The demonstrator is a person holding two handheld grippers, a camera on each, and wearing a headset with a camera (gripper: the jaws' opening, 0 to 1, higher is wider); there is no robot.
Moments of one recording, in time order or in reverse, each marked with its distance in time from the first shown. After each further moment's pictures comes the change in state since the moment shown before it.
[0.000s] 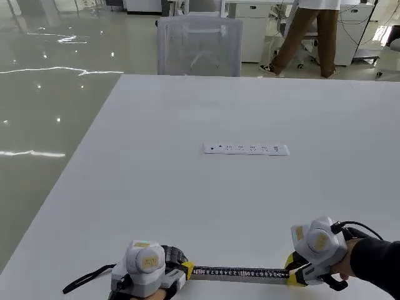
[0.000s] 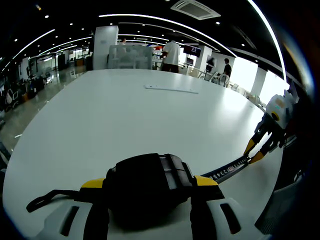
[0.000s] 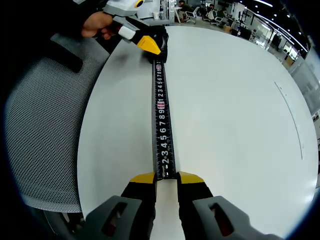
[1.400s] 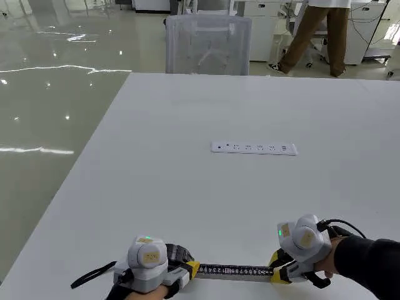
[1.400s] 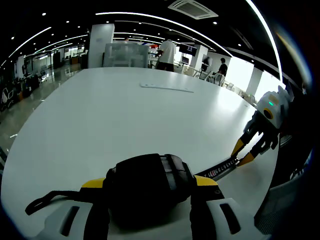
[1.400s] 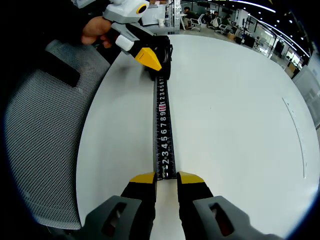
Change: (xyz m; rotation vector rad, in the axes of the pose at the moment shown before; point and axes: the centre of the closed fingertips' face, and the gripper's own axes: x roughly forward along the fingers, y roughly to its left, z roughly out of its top) left arm -0.002 -0.001 0.000 0.002 0.017 -0.051; right arm 0.021 0.002 0.046 -0.031 -0.065 0.024
